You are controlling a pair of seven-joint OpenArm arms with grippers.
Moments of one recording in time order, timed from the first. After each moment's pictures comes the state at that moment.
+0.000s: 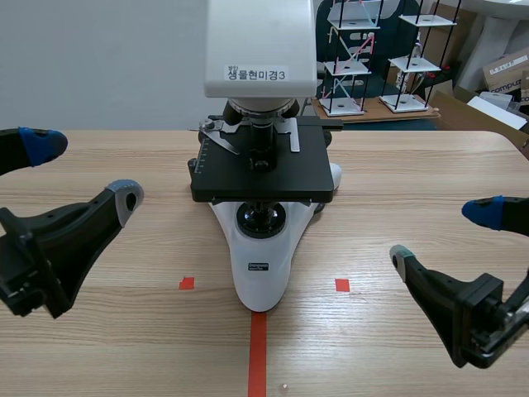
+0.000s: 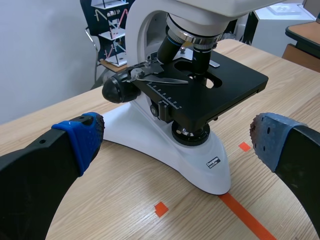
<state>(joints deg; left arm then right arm) 40.8 -32.4 -8.3 119.4 -23.0 -26.8 -11.4 -45.2 30.8 11.4 114.9 16.2 25.7 6.1</state>
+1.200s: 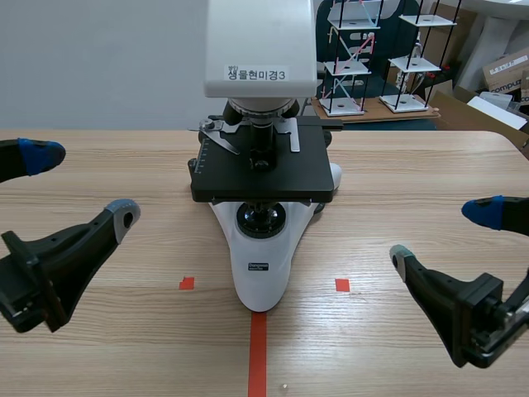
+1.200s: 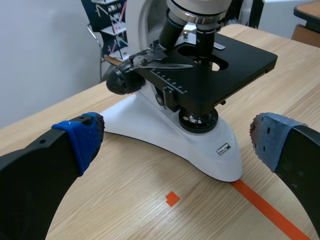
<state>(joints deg) 40.8 -32.4 -8.3 116.1 -17.4 -26.8 -15.8 -45.2 30.8 11.4 114.9 16.2 25.7 6.1</state>
